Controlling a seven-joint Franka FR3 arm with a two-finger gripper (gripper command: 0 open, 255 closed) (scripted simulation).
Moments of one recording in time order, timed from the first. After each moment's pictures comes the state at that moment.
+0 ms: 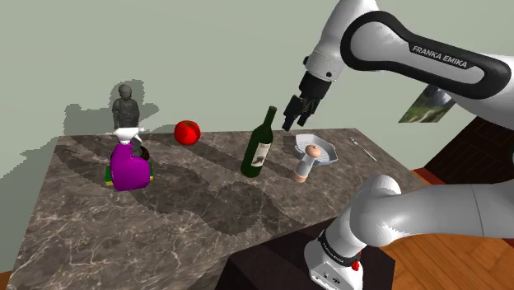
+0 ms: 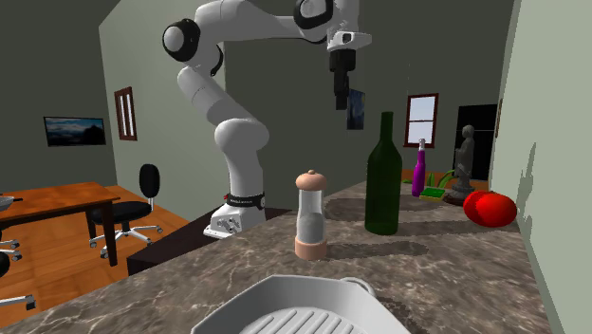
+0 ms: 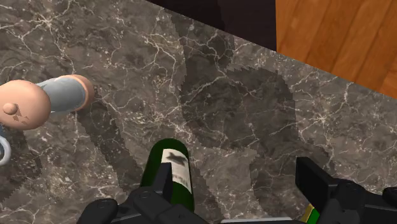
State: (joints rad) arm 0.01 -0.79 0.00 -2.41 0.09 1.63 0.06
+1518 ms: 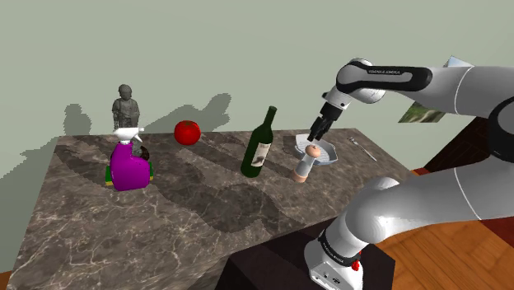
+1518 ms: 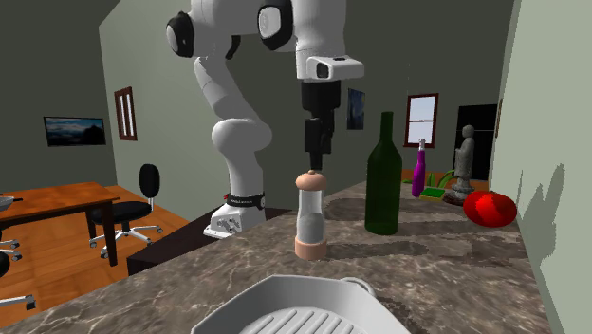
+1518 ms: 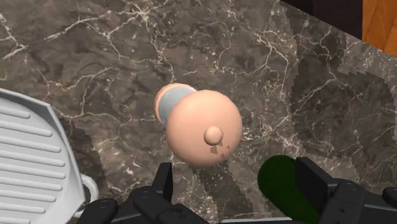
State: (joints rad) arm -0.13 -0.54 -0.58 -2.47 -0.08 1.85 -0.50
